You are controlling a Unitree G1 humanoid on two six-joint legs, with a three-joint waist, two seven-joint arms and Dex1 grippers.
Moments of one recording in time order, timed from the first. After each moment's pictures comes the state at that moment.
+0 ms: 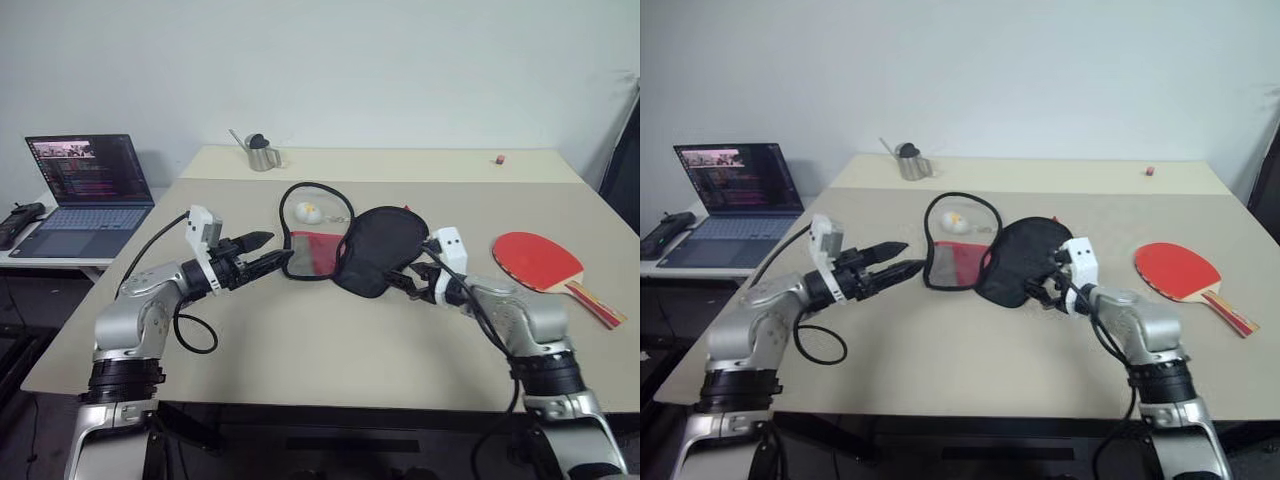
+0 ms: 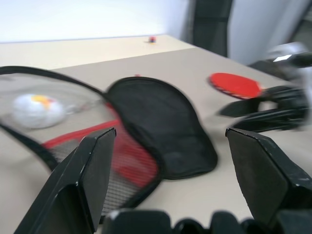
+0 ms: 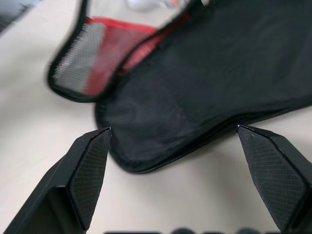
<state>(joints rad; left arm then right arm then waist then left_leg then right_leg) -0.56 0.58 0.20 0.14 -0.51 0.53 -1.00 -0.65 -0.32 0.00 0.10 0.46 0.92 0.34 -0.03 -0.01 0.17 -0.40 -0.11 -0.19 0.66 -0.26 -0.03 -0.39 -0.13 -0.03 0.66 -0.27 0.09</state>
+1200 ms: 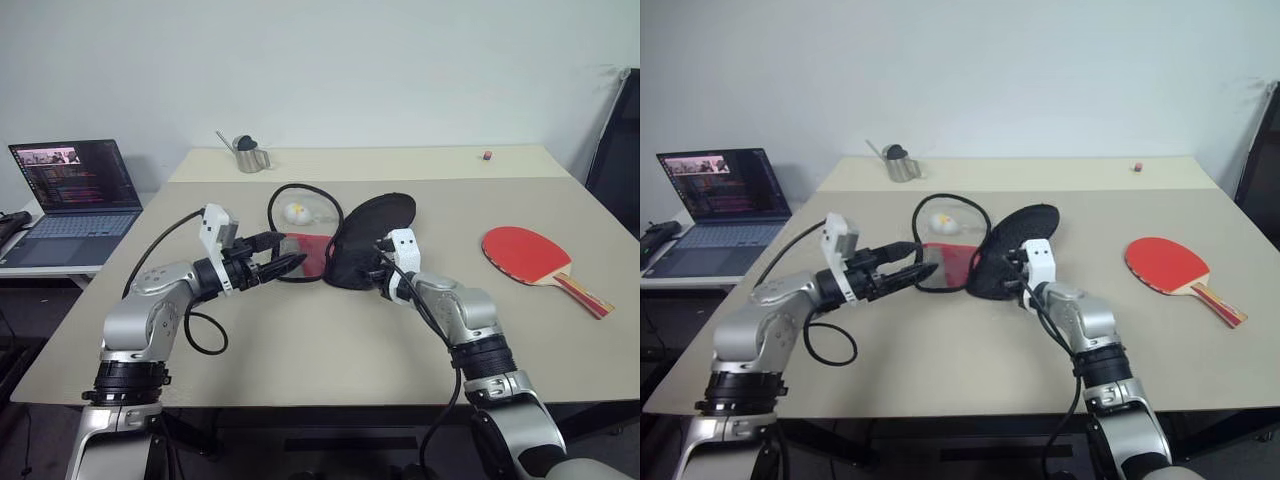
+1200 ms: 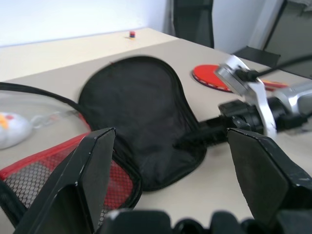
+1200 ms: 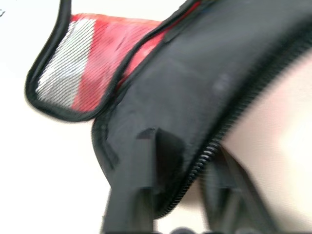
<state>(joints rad) -0.54 0.57 0.13 0.04 -0.51 0.54 -0.95 -0.75 -0.11 -0.01 0.28 0.30 0.84 0.28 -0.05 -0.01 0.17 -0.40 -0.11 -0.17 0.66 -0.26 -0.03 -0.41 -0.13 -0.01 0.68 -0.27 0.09</state>
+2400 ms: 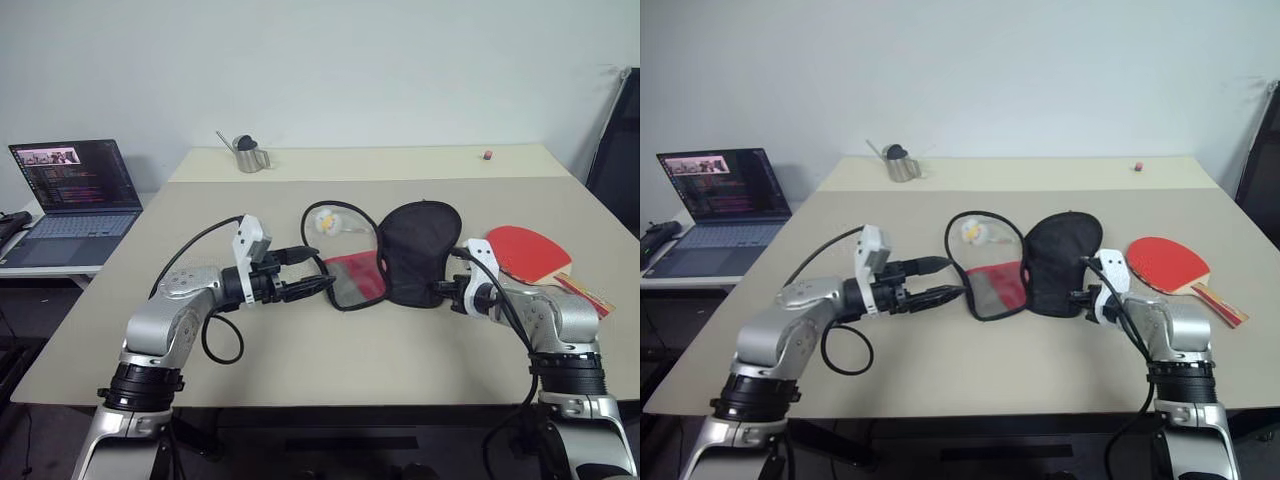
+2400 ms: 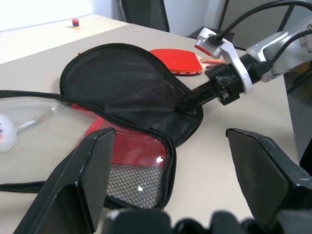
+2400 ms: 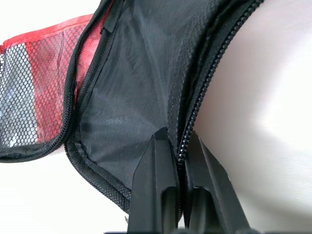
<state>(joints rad) -0.55 0.56 0.01 -0.02 -0.51 0.53 -1.02 -0.61 -0.40 -0.17 0.07 0.42 1.16 0.35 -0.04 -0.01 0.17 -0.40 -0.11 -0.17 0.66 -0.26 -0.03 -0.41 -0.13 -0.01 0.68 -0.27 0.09</state>
